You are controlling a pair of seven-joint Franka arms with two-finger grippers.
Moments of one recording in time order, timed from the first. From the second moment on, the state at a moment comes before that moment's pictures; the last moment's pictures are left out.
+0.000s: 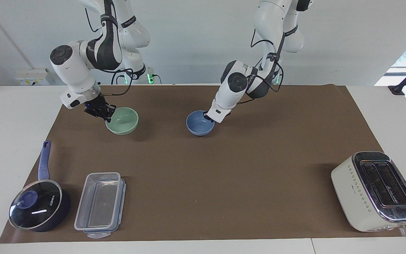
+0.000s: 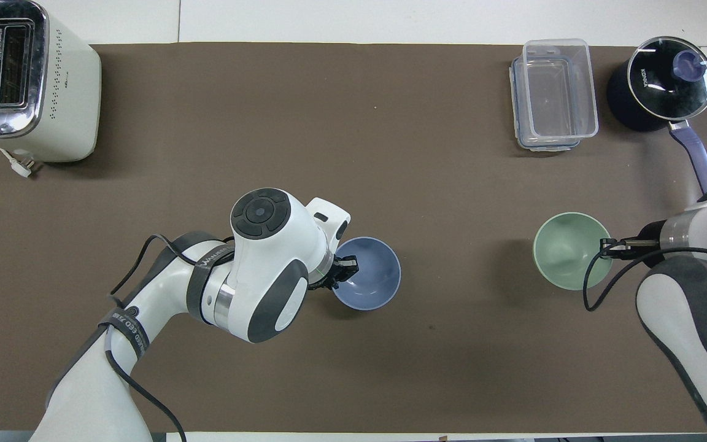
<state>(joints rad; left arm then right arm) -0.66 0.25 -0.05 -2.01 -0.34 2.14 -0.66 -0.03 -0.16 0.02 -2.25 0.07 2.05 0.07</state>
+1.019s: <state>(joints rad) -0.23 0.05 -0.01 -1.82 -0.21 1.81 -0.40 0.38 -0.06 0.03 -2.09 0.10 2.03 0.47</state>
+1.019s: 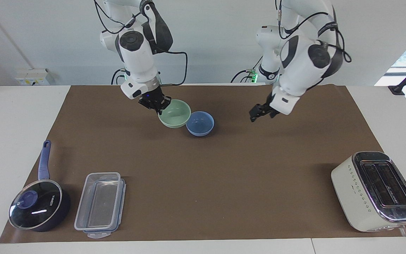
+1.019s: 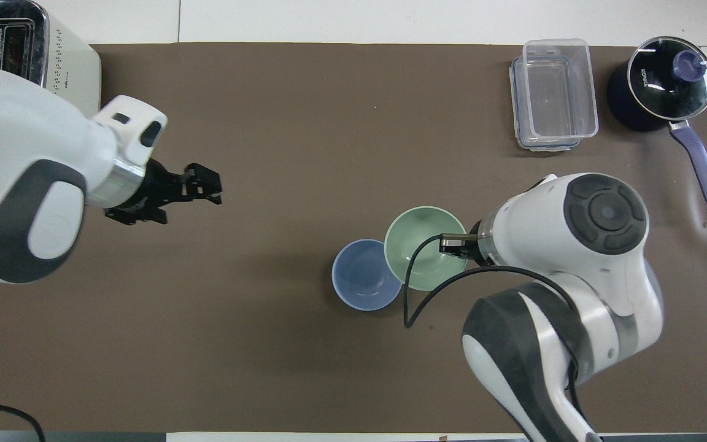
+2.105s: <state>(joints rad) -0.08 -0.05 -0.02 -1.62 -0.01 1.40 -0.04 0.50 0.04 0.03 -2.16 0.14 2.25 0.36</state>
